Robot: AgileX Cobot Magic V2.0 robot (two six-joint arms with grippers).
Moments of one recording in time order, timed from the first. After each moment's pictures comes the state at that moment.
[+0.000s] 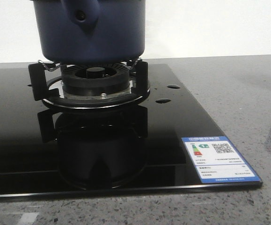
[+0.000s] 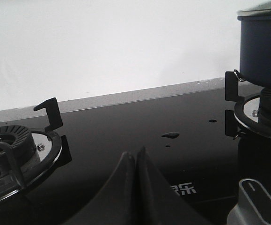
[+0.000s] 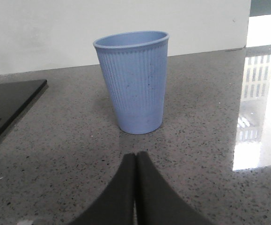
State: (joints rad) left arm -0.06 0.00 0.00 0.13 0.07 -0.04; right arm -0.07 -0.01 0.01 0.09 0.14 -0.02
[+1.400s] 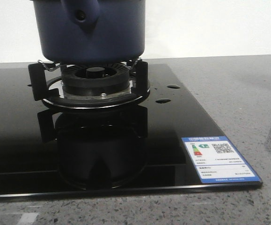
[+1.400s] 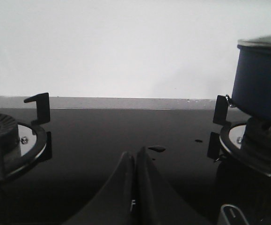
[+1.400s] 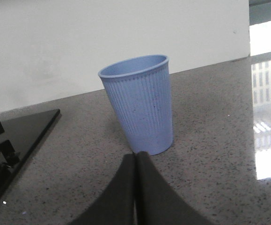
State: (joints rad) left arm -0.06 0.00 0.00 -0.10 0.04 -0.04; right arm -0.07 -0.01 0.01 0.23 0.07 -0.02
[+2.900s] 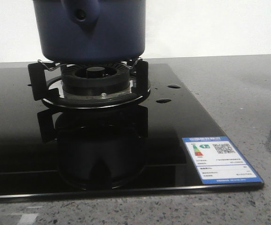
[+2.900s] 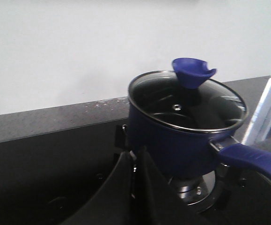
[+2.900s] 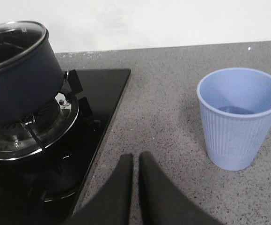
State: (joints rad) left arm -0.08 0.53 -0.67 -0.78 0.52 0.65; right arm -0.03 0.47 -0.56 0.53 0.55 -0.41
